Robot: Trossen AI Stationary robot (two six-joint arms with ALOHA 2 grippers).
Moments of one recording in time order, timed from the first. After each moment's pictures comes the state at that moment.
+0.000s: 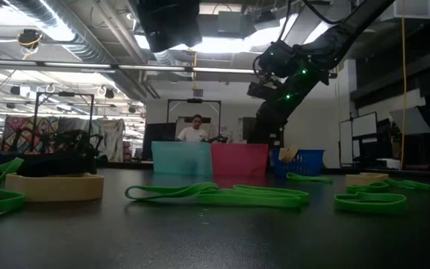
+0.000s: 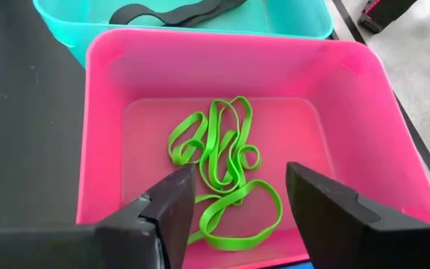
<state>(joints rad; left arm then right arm) -0.37 1.84 1.48 -0.63 0.09 -0.51 -0.48 1.69 0.98 -0.06 0.02 -0.29</state>
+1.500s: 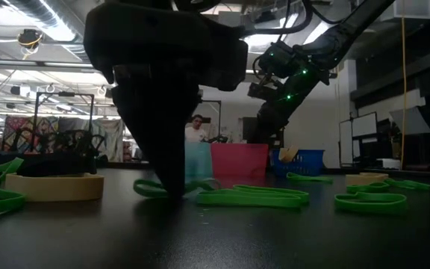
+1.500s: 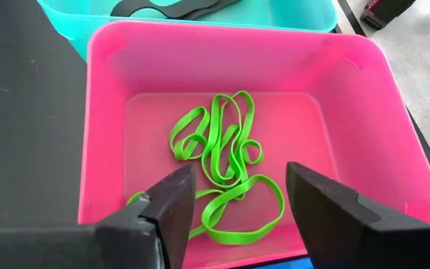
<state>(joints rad) -0.38 2.11 1.48 -0.69 -0.13 -0.62 -0.48 1.69 0.98 -0.08 0.01 -0.29</state>
